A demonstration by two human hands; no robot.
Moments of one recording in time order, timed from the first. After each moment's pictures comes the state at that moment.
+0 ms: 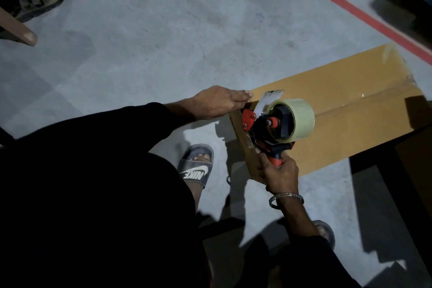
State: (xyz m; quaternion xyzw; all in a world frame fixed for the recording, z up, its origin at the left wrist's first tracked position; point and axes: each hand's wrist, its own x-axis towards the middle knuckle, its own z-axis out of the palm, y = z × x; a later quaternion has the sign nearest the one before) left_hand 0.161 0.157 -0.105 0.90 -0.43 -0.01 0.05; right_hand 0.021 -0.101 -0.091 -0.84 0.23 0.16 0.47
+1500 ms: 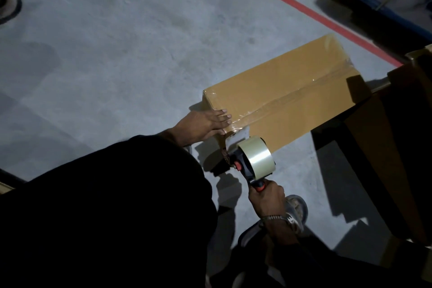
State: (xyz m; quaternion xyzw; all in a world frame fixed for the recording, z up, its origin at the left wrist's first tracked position) left_hand 0.086 0.098 -0.121 0.90 -0.40 -0.04 0.17; right_hand -0.078 -0.161 -0.079 -0.93 0.21 0.20 0.24
